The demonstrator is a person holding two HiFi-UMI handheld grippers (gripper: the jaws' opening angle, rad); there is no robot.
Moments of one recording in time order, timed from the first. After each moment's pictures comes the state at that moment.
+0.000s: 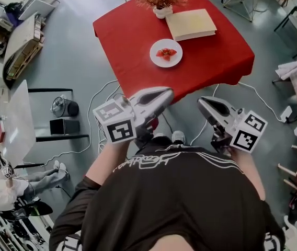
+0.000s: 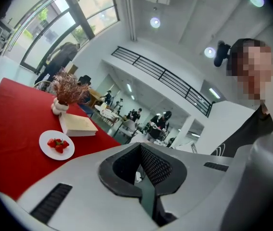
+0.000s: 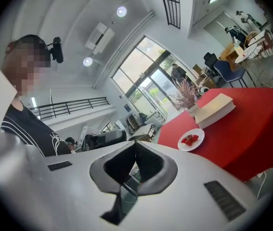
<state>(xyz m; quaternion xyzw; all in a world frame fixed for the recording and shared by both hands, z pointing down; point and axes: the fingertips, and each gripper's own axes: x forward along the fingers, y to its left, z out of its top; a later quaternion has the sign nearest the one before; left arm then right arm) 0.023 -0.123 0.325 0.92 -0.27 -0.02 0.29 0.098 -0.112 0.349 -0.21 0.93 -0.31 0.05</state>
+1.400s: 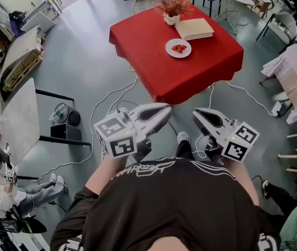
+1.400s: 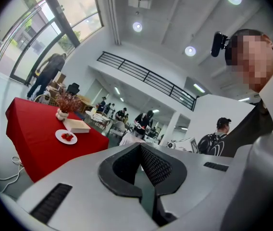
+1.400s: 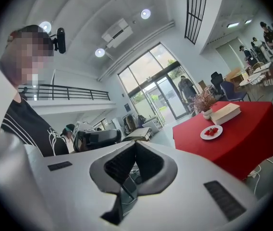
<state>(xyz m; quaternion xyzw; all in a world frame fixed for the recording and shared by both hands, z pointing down) -0.092 0.103 0.283 0.95 -0.22 -0.02 0.23 -0.025 0.105 0.307 -0.26 0.94 -0.22 0.03</state>
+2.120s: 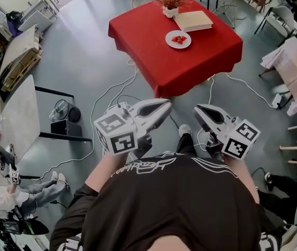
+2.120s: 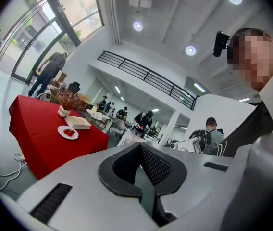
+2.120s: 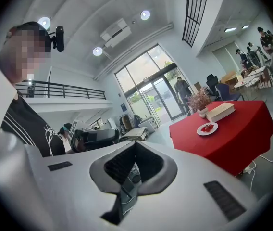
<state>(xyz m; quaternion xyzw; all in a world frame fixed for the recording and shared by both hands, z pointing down) -0.107 0.135 0.295 0.95 -0.22 -0.02 0.23 -0.036 0.140 0.320 -0.29 0.93 -0.21 0.03</state>
